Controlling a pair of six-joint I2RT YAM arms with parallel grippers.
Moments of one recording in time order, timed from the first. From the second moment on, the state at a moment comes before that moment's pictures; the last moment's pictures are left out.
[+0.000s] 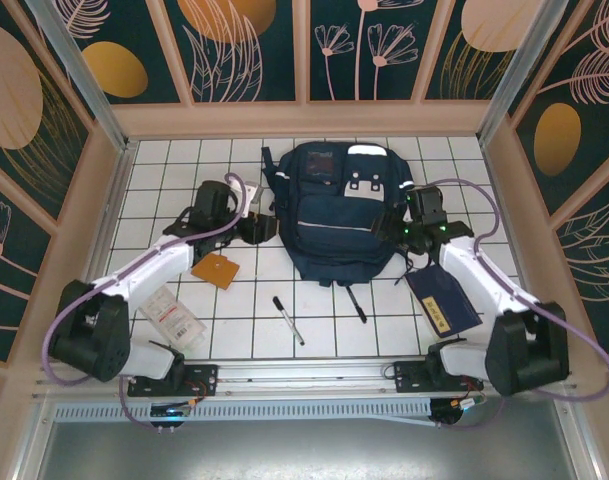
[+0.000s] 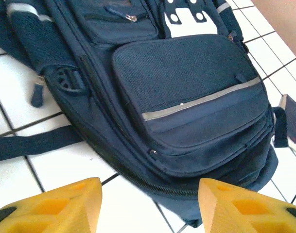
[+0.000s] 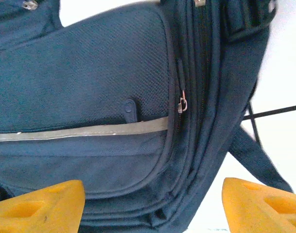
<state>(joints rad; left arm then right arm) -0.42 1.44 0.90 -0.13 0.42 -0.24 0.25 1.30 0.85 -0.50 -0.15 0.53</state>
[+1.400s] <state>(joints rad) -0.48 1.51 0.98 -0.05 0.50 0.59 0.21 1.74 1.44 -0.55 -0.71 0.56</state>
